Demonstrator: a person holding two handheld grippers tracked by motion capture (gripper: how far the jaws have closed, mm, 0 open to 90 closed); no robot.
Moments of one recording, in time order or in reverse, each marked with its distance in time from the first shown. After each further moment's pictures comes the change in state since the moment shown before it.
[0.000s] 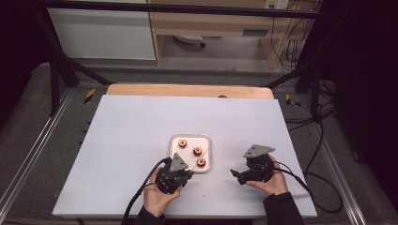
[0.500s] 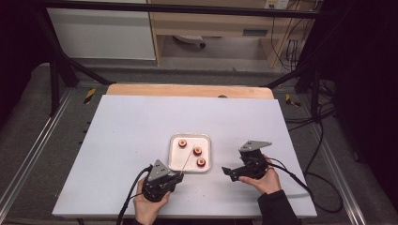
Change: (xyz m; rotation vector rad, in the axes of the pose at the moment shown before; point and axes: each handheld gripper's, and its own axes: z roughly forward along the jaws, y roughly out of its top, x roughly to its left) left arm 0.014 -0.037 -0.018 -0.136 -0.005 -0.121; right arm 0.011 0.022 0.006 -0.026 0.089 0.150
